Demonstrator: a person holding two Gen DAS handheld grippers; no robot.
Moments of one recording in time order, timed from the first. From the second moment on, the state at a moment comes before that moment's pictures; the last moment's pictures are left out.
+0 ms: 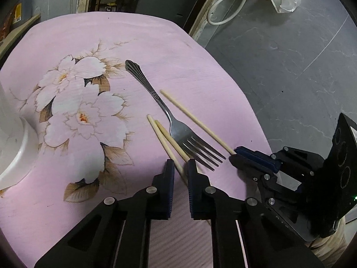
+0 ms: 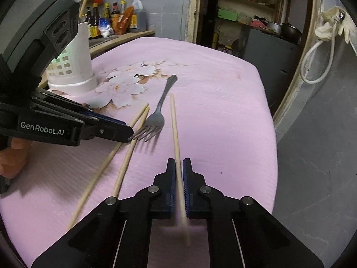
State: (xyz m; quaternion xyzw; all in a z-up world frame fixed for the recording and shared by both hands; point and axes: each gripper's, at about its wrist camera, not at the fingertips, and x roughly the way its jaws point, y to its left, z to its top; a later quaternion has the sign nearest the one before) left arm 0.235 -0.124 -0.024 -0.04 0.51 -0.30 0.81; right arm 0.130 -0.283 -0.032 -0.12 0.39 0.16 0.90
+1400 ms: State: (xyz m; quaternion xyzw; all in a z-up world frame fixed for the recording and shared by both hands) left arm 0.162 -0.054 0.040 -0.08 0.30 -0.26 0.91; right arm 0.102 -0.261 0.048 0.00 0.16 0.21 0.97
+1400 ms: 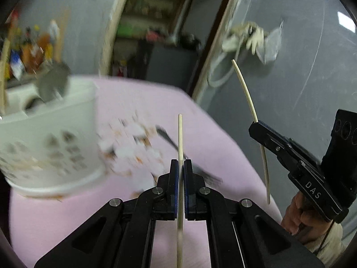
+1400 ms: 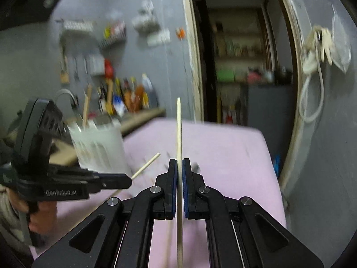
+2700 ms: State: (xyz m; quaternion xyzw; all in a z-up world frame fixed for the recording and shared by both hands) left arm 0.189 0.168 0.098 -0.27 -0.07 0.05 0.96; right arm 0.206 -0.128 0.079 0.16 -0.06 0.34 0.93
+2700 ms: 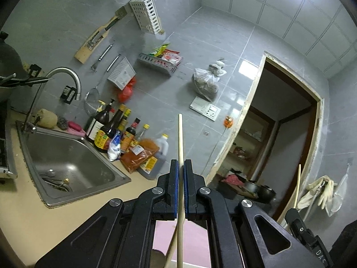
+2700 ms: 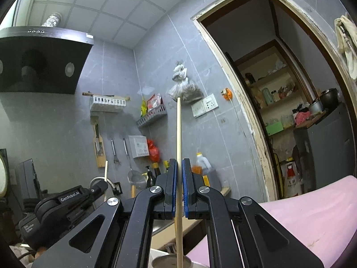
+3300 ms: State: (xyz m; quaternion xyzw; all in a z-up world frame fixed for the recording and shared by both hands) left arm 0.190 0.129 0.067 -0.18 -0.04 0.07 0.98; right arm 0.214 -0.114 0.051 0.13 -0.01 0.34 0.93
